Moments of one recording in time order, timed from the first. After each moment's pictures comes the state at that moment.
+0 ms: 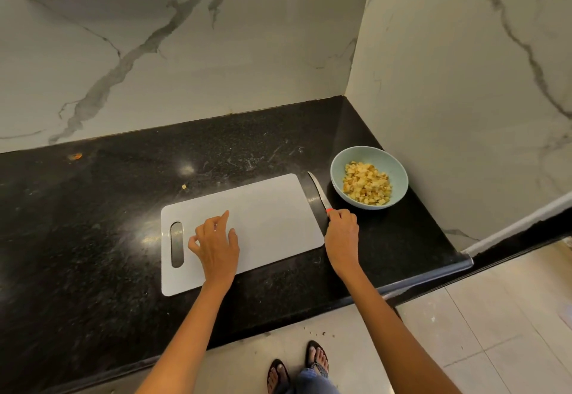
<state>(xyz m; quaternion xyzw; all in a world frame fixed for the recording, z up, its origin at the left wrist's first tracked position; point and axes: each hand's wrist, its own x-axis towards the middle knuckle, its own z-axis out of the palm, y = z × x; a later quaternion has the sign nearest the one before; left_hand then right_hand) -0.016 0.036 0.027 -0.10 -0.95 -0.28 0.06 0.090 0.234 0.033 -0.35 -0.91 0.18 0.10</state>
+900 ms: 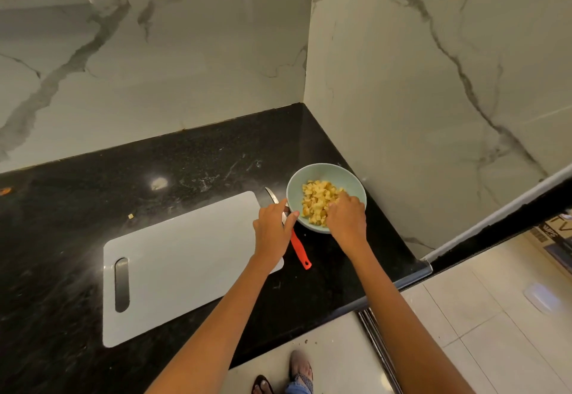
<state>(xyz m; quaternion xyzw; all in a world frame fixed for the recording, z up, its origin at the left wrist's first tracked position) 0.018 0.215 0.065 -0.27 -0.87 -0.38 -0.14 0.094 0.341 0.077 -0.44 -0.86 0.22 0.09</state>
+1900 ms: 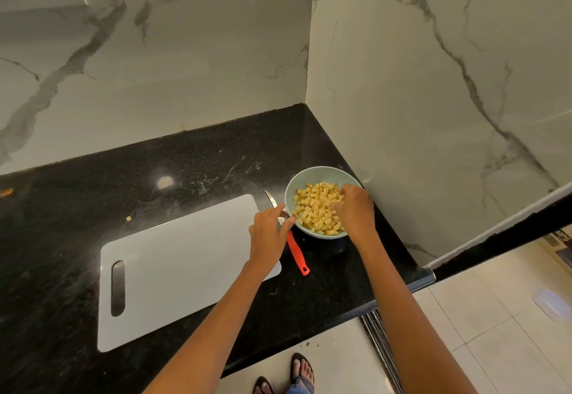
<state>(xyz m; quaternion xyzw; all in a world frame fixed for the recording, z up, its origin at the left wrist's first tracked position) 0.013 0.216 0.059 -0.26 -0.88 -0.38 -0.14 0.087 0.369 0.095 -0.42 -0.87 0.26 0.08</state>
